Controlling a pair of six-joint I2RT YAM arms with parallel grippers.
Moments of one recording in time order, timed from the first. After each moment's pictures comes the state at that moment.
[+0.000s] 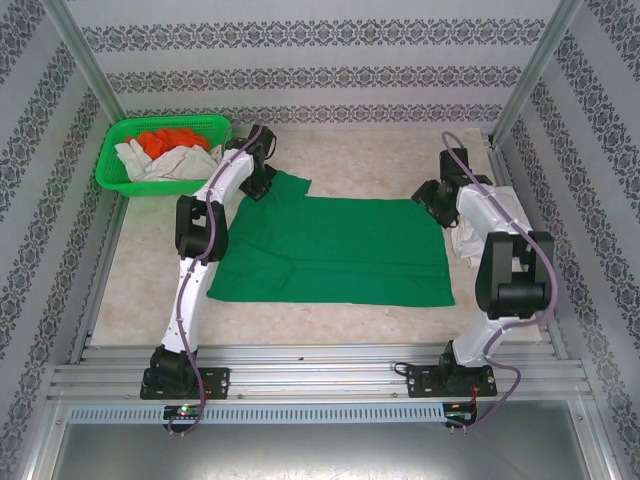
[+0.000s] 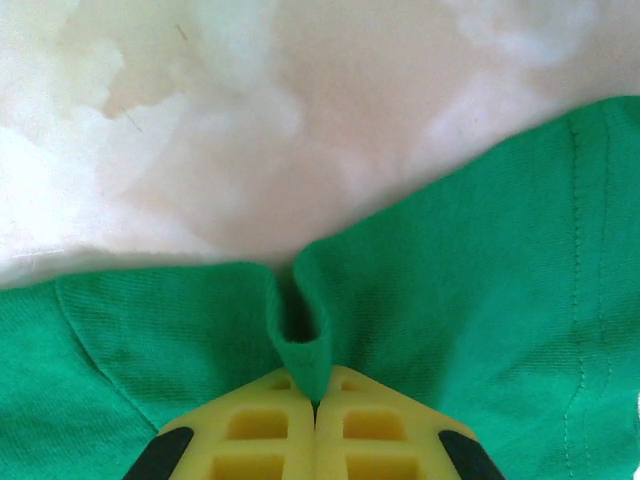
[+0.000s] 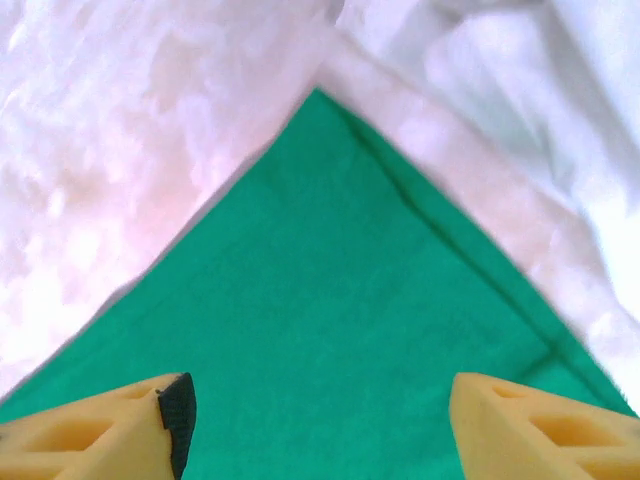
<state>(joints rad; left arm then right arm) -0.20 2.60 2.41 -1.11 -0.05 -1.20 -0.02 1.80 1.33 -0.64 -0.03 0.78</state>
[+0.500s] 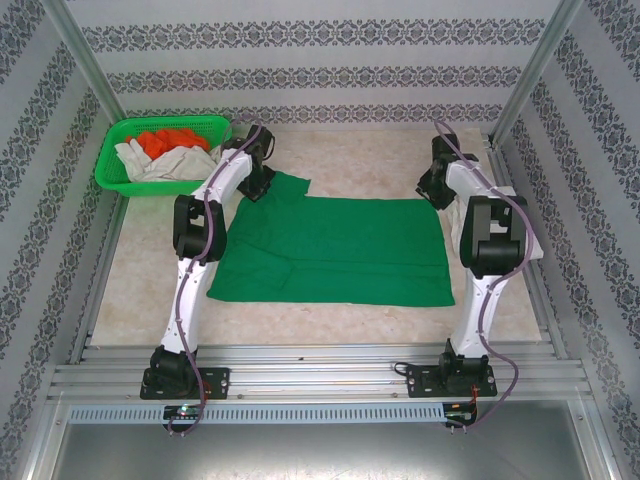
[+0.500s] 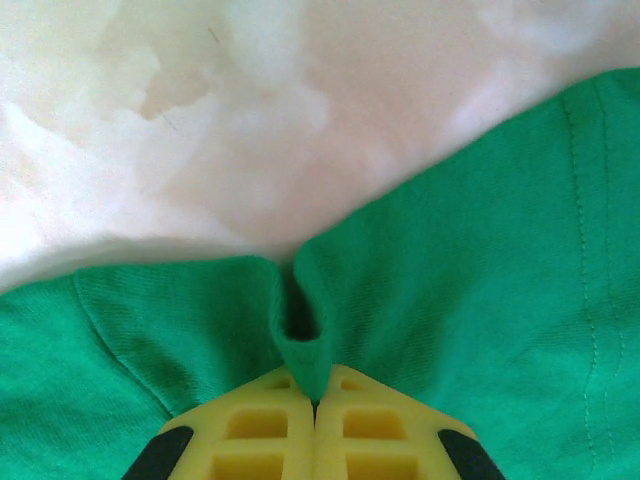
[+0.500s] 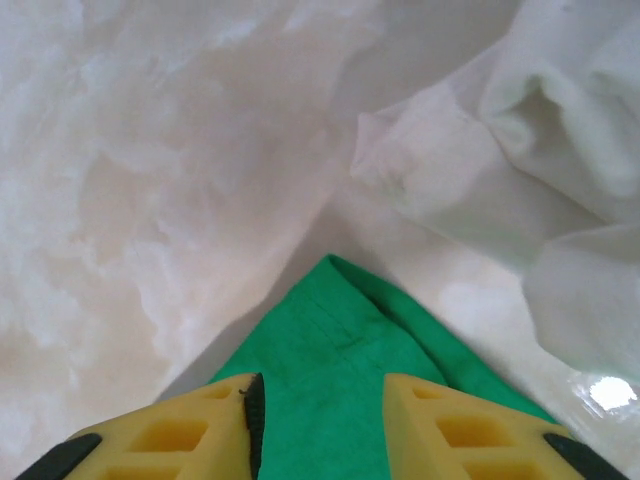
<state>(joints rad) -0.20 2.57 2.37 -1.11 -0.04 -1.17 -0.04 2.14 1.66 -0.74 0.03 0.79</state>
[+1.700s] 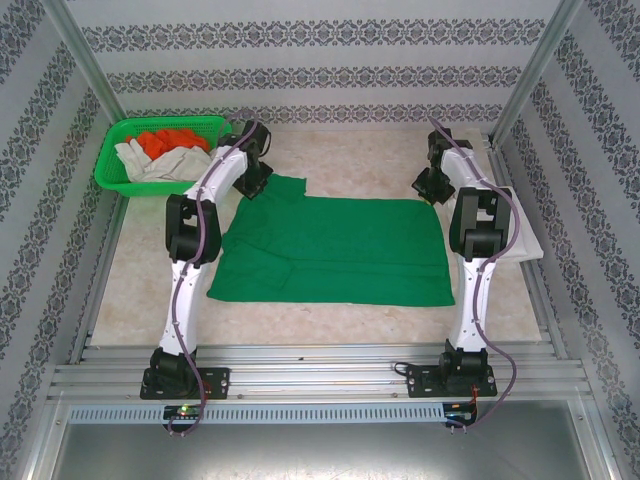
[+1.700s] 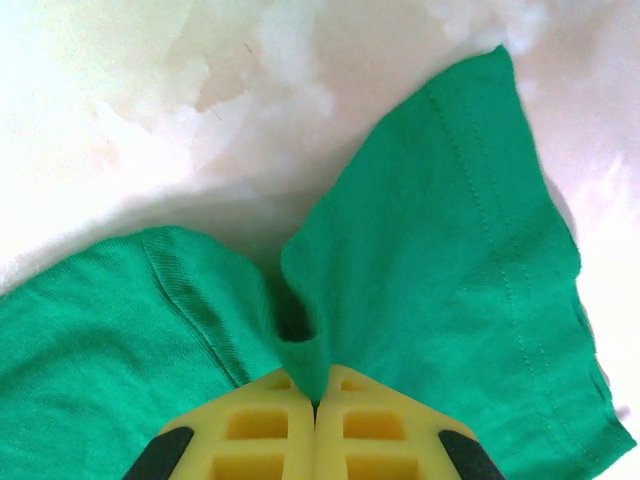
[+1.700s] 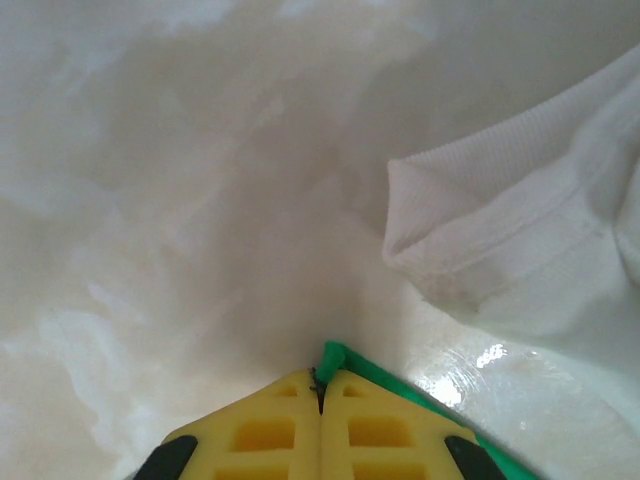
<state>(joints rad) -0.19 2.46 2.27 -1.10 -0.05 -1.14 -0.05 2.38 2.03 -1.03 0.02 0.72</state>
